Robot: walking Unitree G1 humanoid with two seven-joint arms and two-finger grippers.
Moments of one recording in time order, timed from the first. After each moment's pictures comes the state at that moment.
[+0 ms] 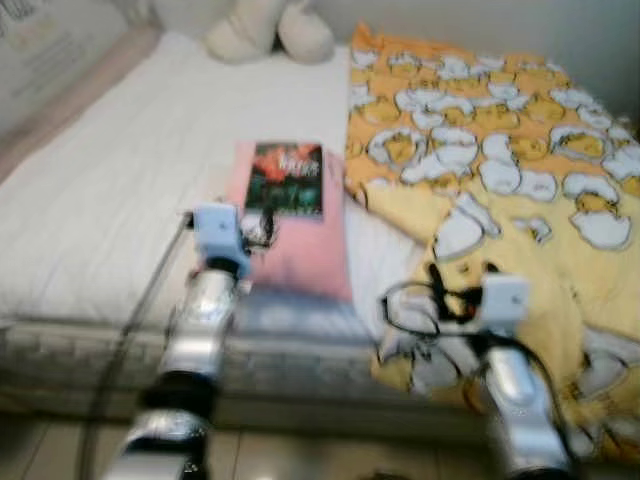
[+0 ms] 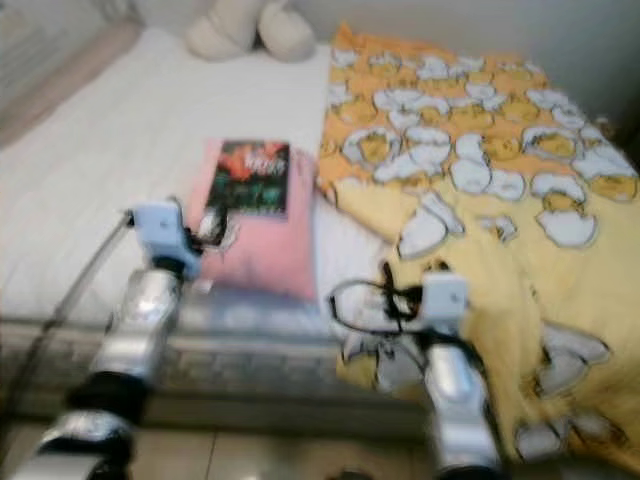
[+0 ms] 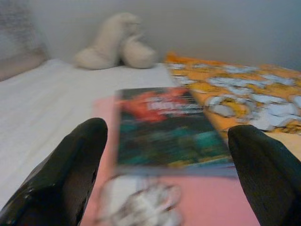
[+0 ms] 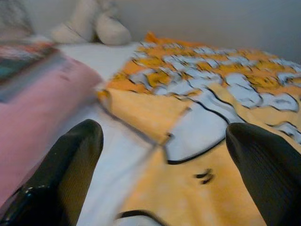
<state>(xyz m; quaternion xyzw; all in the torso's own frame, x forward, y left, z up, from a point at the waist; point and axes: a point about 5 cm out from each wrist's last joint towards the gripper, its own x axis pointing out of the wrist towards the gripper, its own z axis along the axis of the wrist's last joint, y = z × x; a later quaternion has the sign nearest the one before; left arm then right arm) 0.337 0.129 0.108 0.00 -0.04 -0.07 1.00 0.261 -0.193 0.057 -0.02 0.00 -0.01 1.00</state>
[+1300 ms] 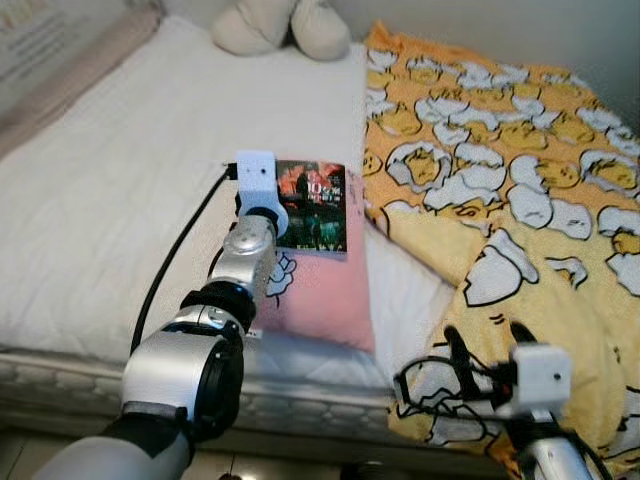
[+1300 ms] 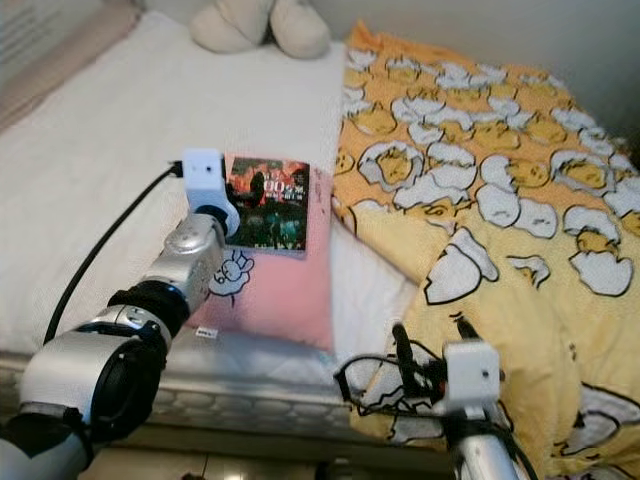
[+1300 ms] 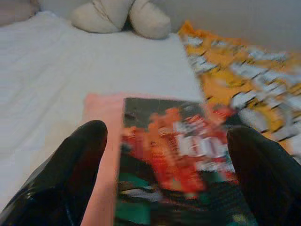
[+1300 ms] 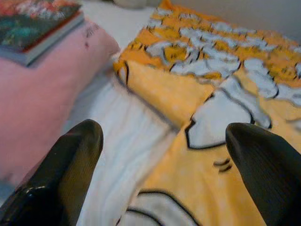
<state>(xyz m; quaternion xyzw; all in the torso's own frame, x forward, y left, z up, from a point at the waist) 0.393 0.110 0.140 -0.01 0.04 -0.03 1.00 0.163 -0.190 0.070 -0.05 0.06 0.02 1.00</state>
